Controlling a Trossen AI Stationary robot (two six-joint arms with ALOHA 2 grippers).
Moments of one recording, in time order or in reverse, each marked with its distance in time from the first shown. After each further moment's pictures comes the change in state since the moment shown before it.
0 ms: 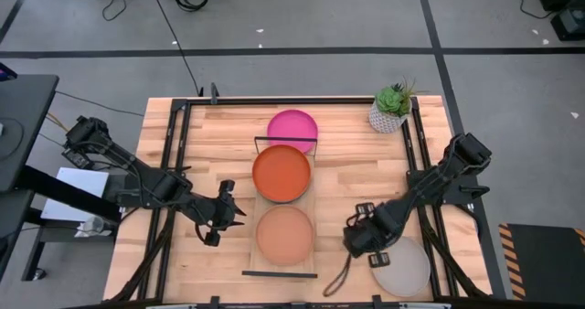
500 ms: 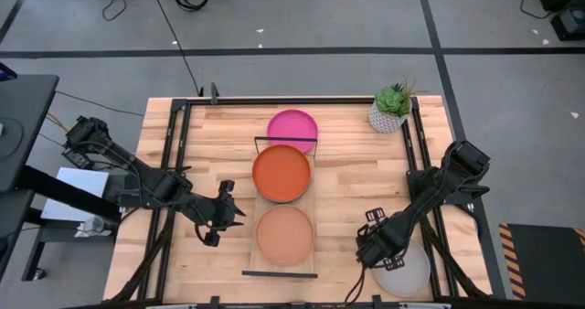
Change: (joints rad) left arm -0.001 0.000 0.000 -0.006 0.000 0.000; right arm 0.115 0.064 -0.162 0.055 -0.011 -0.007
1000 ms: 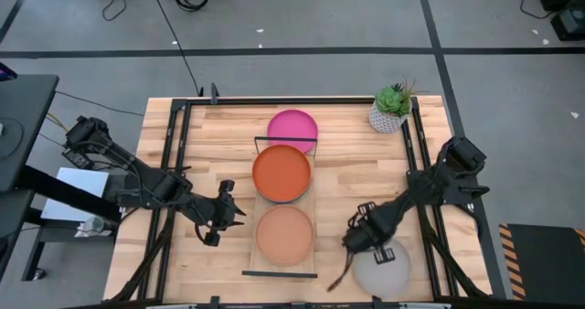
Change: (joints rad) left arm 0.000 0.000 0.000 0.000 -0.007 0.000; right arm -0.141 -0.003 0.065 -0.055 -0.053 -0.105
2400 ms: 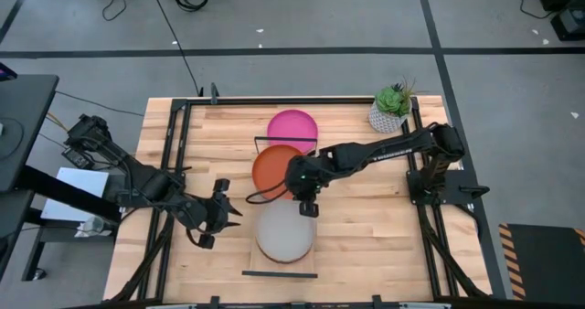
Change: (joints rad) left arm -0.059 -0.003 0.147 -0.159 -0.056 -0.023; right arm -0.490 0.070 0.409 0.348 0.027 -0.209
